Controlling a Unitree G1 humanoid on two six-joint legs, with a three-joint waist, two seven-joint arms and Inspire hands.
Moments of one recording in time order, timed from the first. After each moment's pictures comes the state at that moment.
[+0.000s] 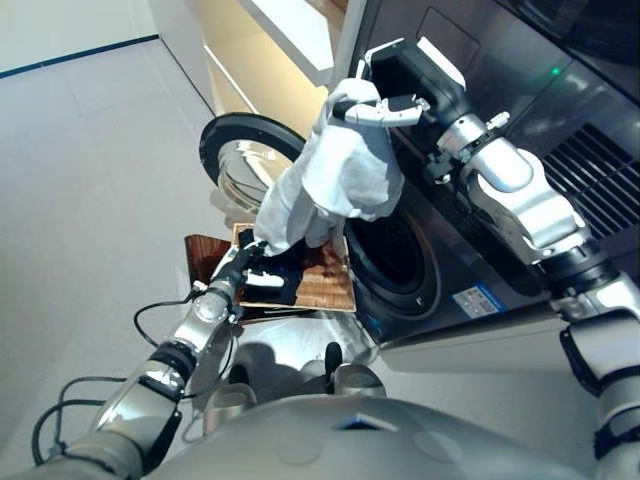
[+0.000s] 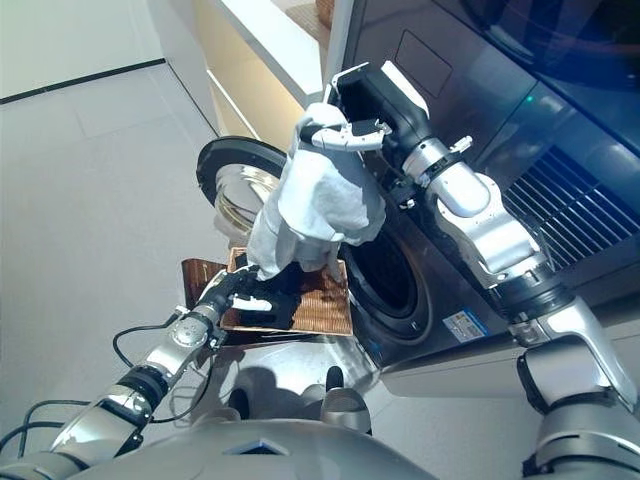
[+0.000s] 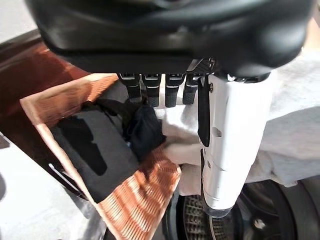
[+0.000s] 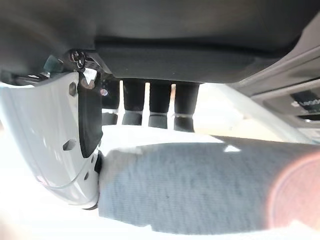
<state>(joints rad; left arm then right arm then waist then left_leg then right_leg) -0.20 0.33 -0.45 0.82 -0.03 -0.08 0.04 -0.61 -0.78 0.49 0.07 0.53 -0.02 0.09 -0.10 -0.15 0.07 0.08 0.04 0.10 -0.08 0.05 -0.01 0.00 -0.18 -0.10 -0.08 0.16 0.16</state>
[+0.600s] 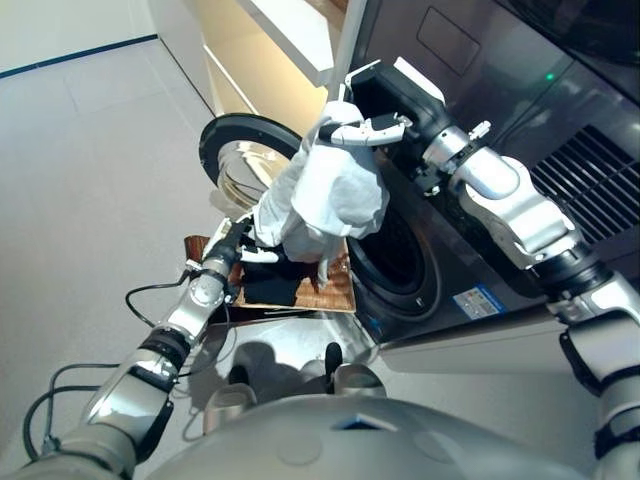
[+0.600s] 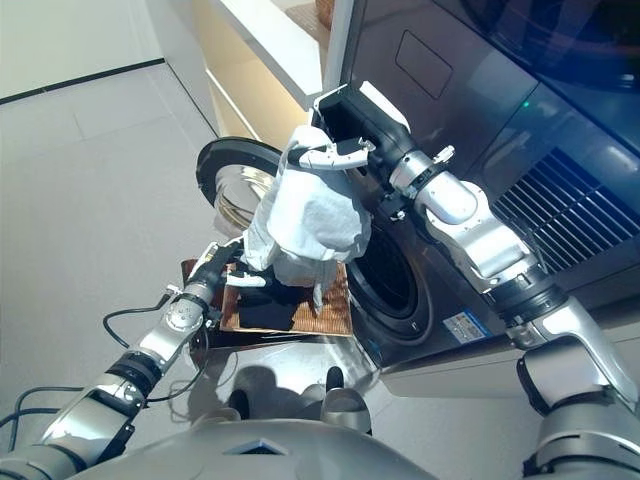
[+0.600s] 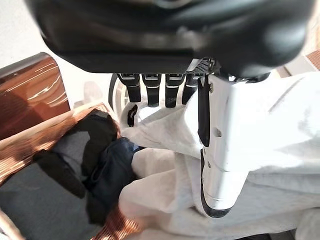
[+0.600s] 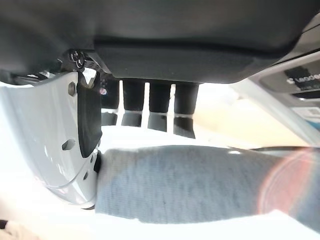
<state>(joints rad) -0.23 0.39 -0.45 0.71 0.02 -0.09 0.15 -0.61 -0.79 0.54 0.06 0.52 -0.02 0.11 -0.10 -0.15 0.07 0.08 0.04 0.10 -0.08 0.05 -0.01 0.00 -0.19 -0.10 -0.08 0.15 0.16</state>
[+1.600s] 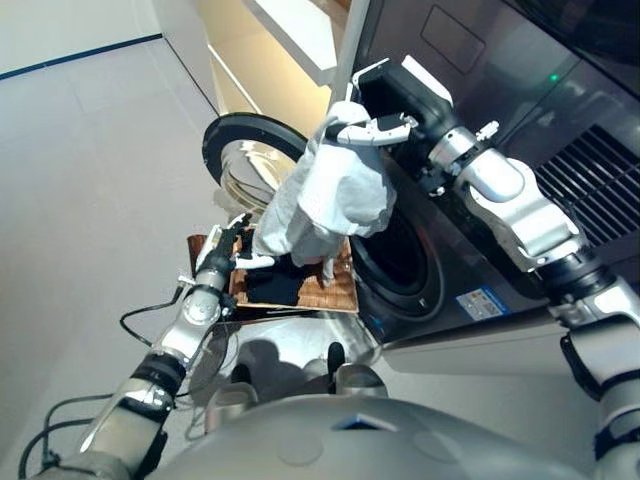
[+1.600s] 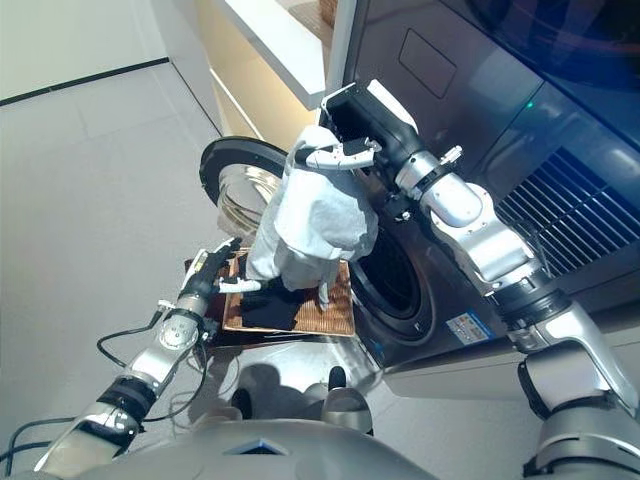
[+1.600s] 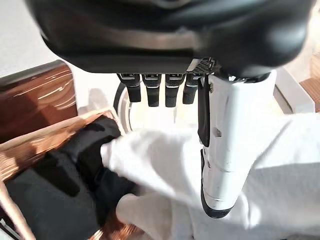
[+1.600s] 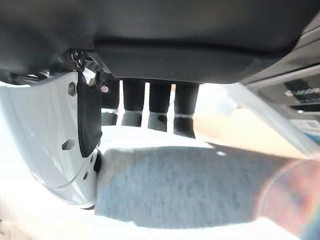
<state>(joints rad) -0.06 0.39 -0.36 0.53 0.00 -0.09 0.17 -0.58 -0.79 0.50 0.05 0.46 -0.02 0.10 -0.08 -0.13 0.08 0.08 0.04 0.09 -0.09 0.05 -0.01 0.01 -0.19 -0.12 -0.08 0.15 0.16</state>
